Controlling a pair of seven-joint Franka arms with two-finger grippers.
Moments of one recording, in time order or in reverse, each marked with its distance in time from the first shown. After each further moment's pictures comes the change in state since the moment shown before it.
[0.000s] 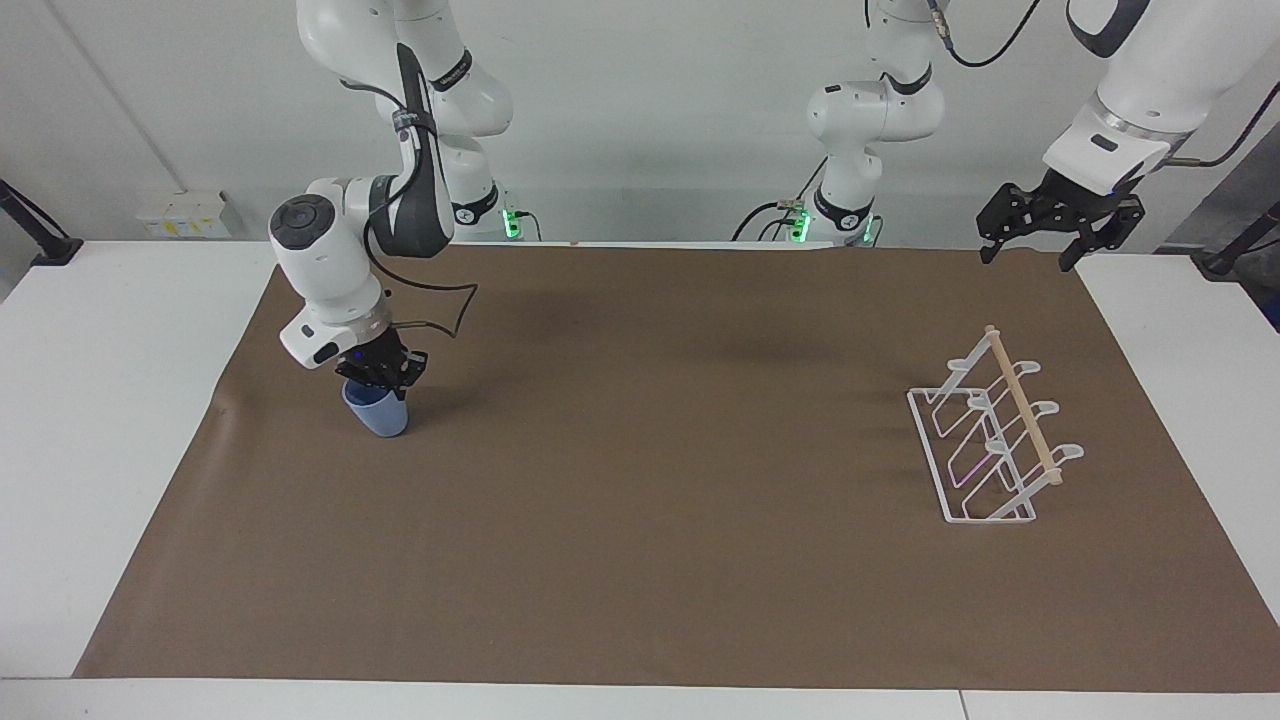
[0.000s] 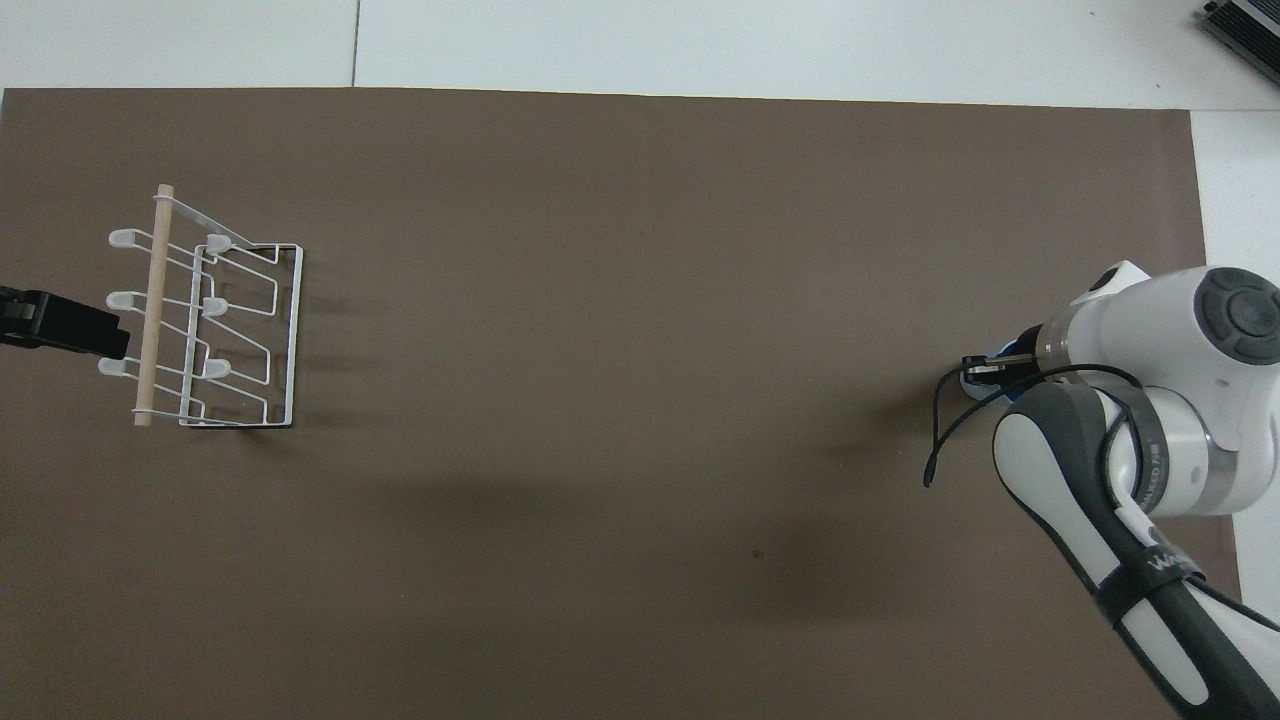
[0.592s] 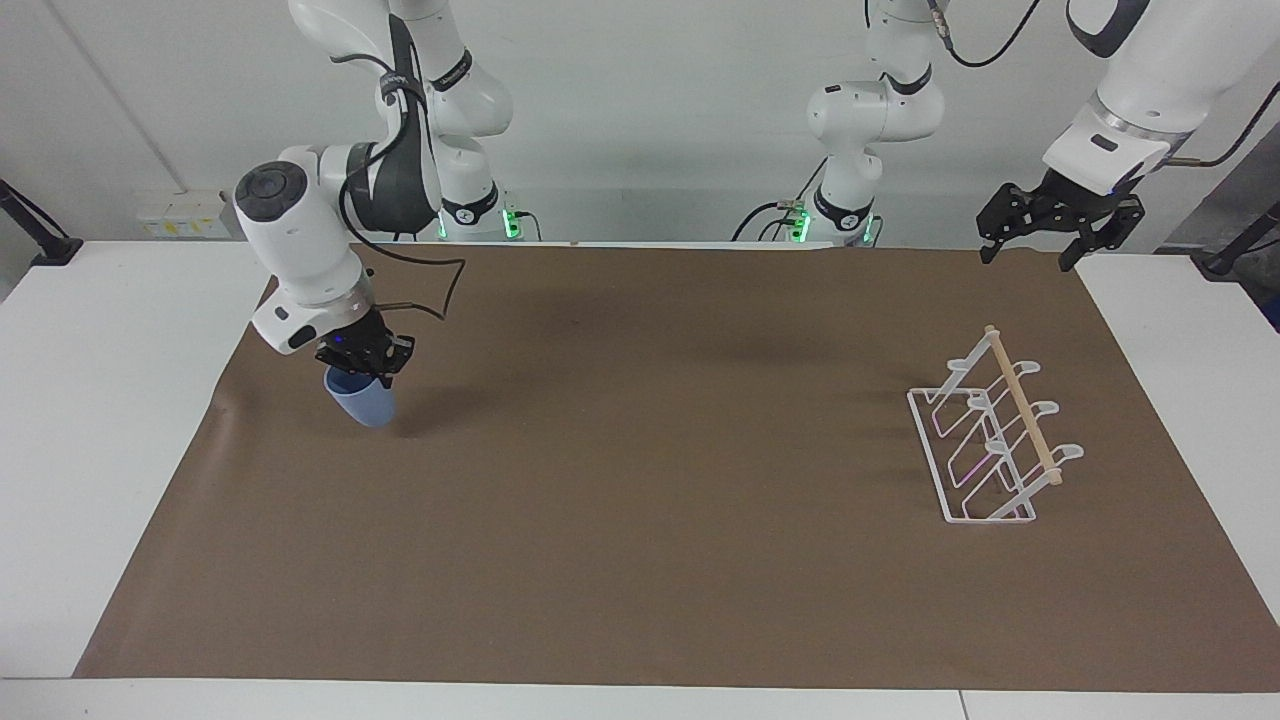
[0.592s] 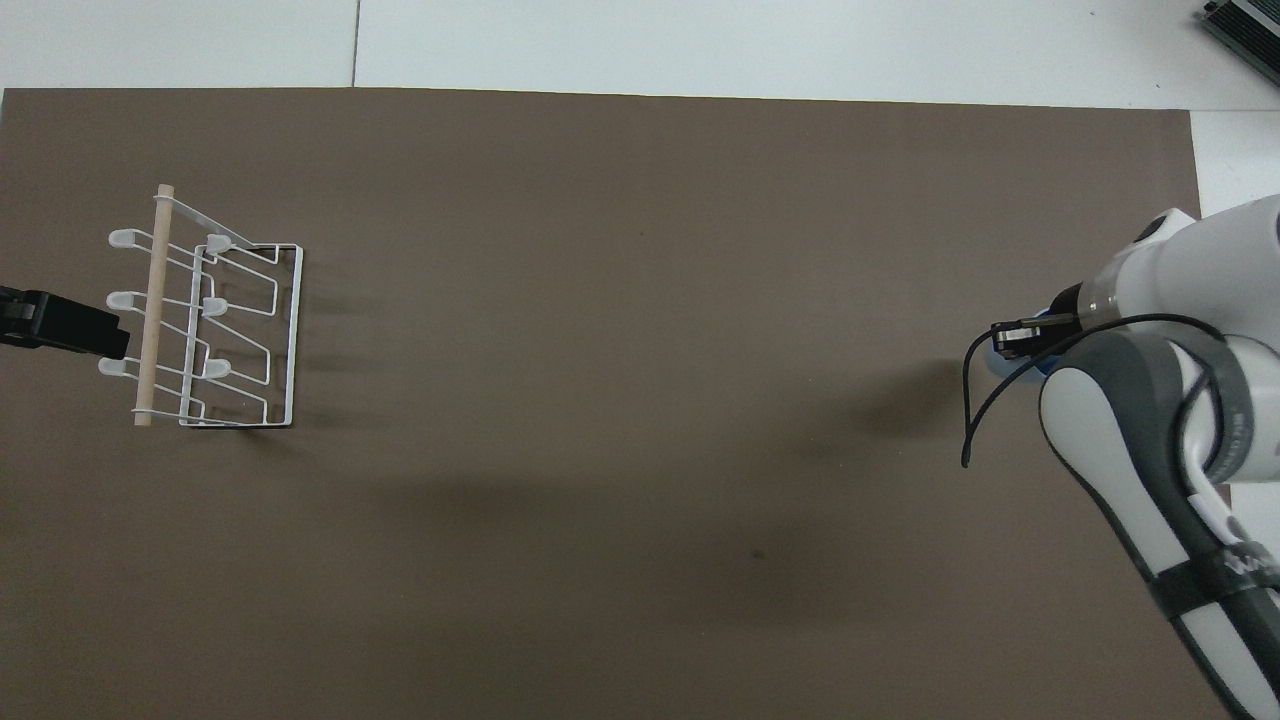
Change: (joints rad) left arm 0.000 0.000 0.000 0.000 0.000 0.000 0.000; right arm 0.011 -0.018 0.008 0.288 0.000 -0.329 -0.002
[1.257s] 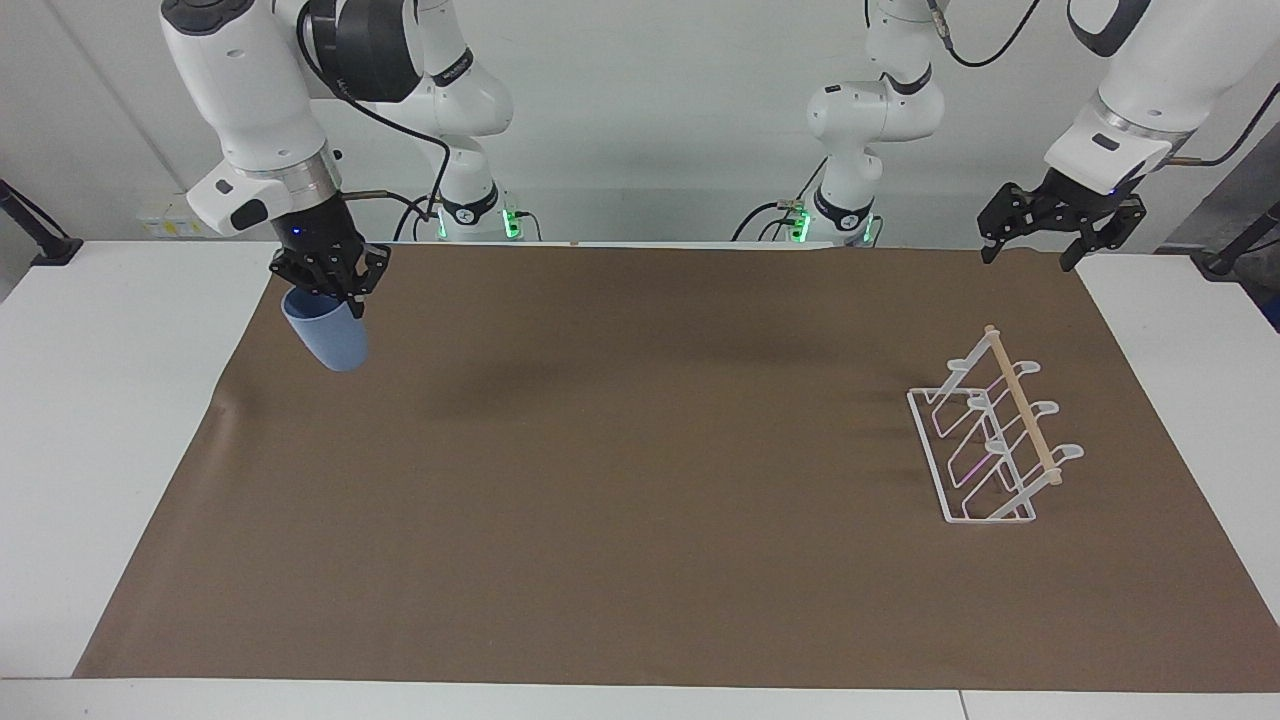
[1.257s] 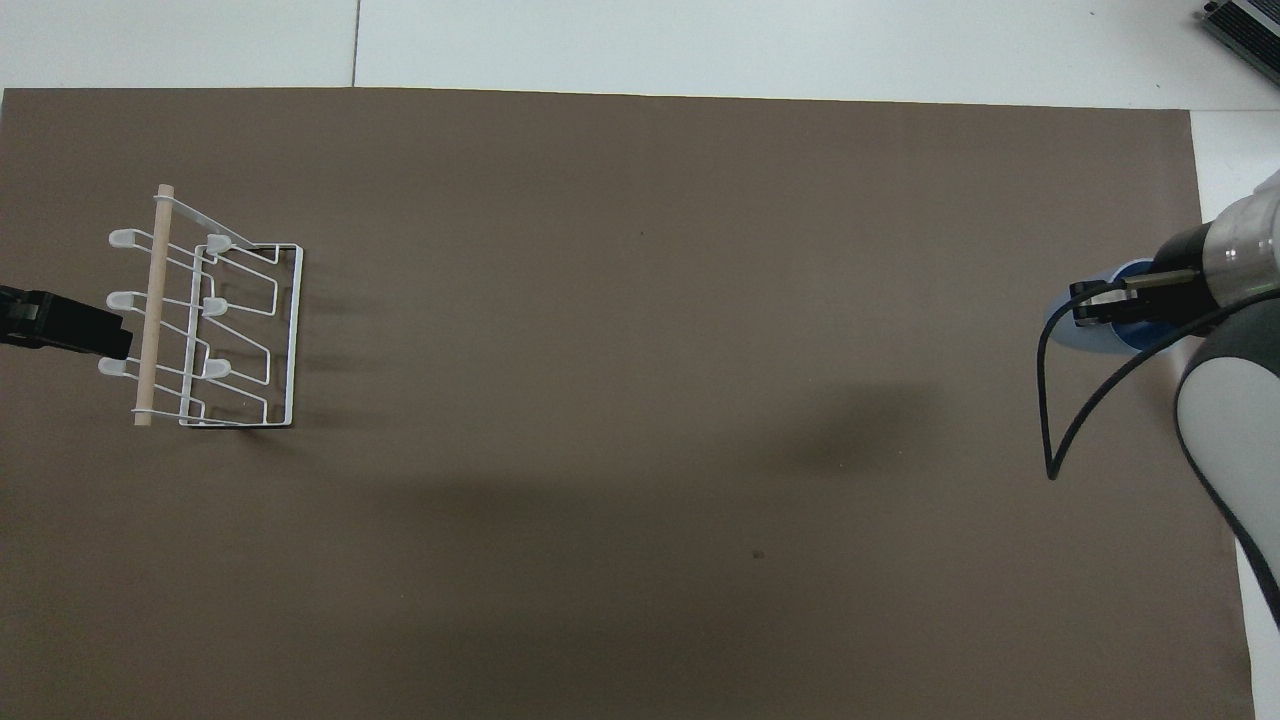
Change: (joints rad) left arm 0.008 -0.001 0.005 0.000 0.000 0.003 0.000; right arm 0.020 -0.075 0.013 0.180 0.002 -0.179 -0.002
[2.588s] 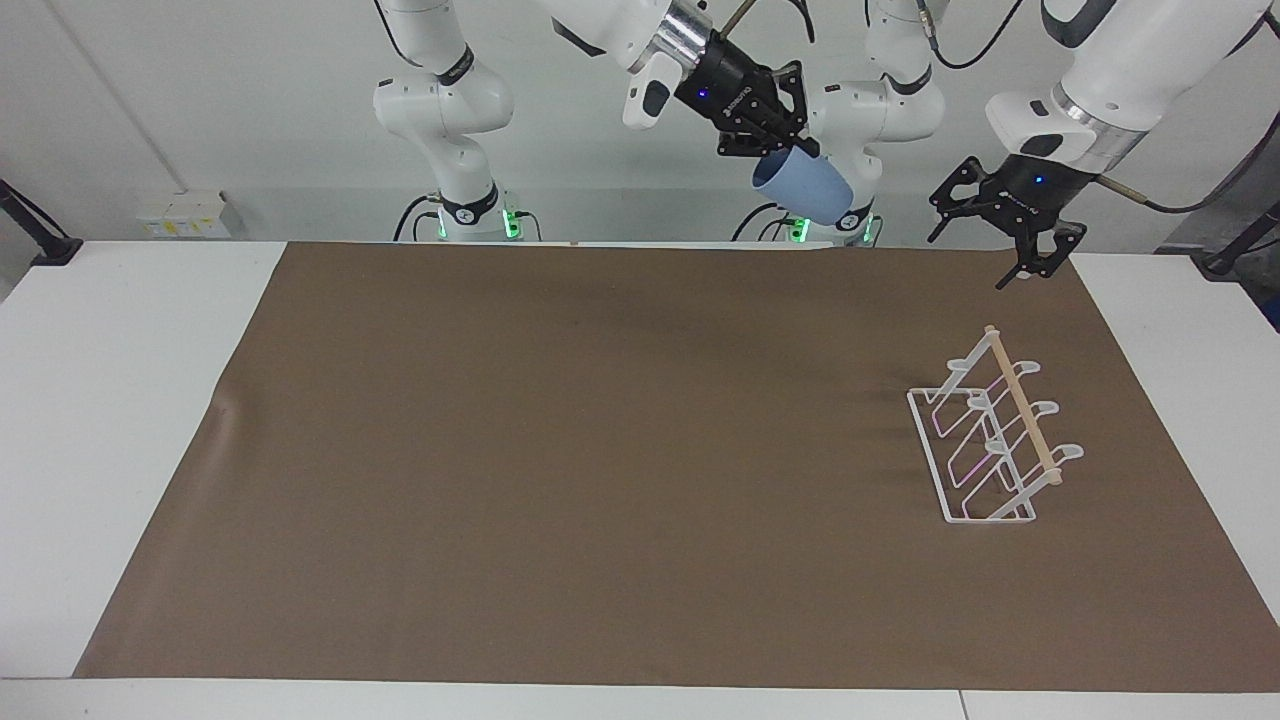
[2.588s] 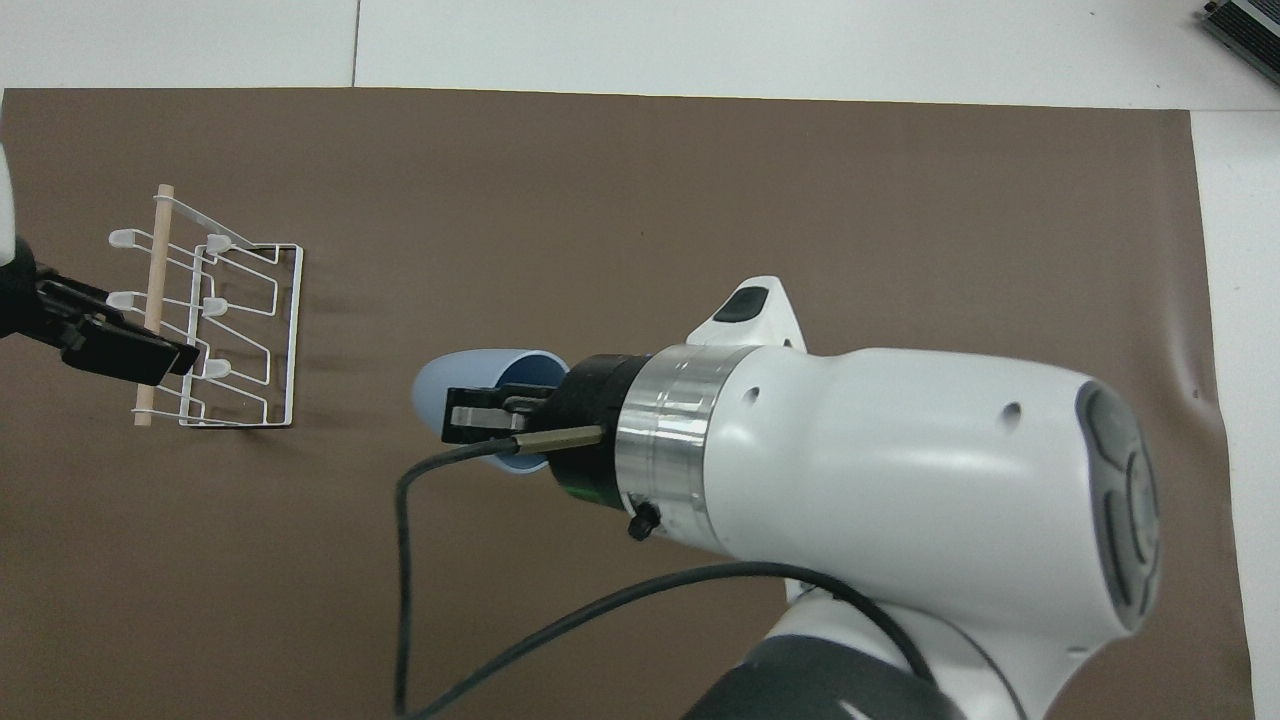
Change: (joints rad) left arm -0.036 0.000 -0.035 -0.003 -0.164 0.019 0.716; right arm 0.210 0.004 0.495 -0.002 1.002 0.639 0.596
